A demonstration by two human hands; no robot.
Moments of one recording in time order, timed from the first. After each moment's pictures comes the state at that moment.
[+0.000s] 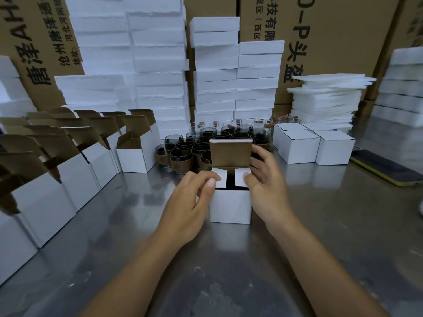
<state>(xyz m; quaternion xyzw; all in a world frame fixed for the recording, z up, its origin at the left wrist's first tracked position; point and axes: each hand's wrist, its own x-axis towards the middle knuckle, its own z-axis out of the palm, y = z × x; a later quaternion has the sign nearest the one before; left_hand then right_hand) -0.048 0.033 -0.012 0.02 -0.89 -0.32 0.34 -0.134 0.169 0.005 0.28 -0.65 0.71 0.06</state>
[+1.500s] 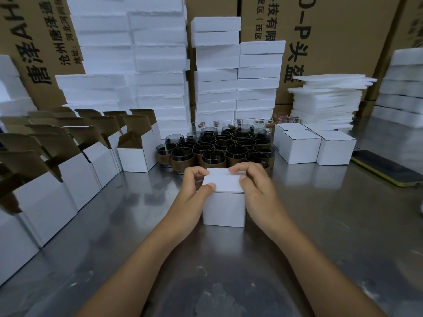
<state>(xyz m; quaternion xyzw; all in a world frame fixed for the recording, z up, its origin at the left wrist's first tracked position) -0.058 0.031 -0.010 0.04 -0.77 -0.59 0.23 -0.129 0.164 0.000 0.34 -0.71 0.61 0.06</state>
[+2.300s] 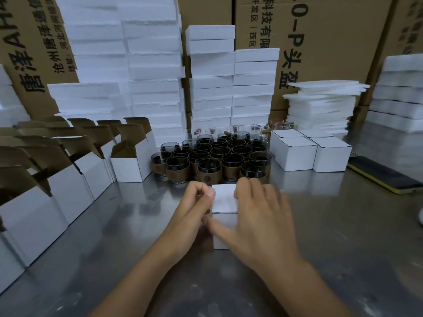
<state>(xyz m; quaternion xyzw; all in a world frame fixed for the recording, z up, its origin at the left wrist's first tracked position) -0.050 0.040 -0.007 0.01 -0.76 -0.62 0.21 -0.079 0.178 0.018 0.30 -0.90 0.19 0.24</state>
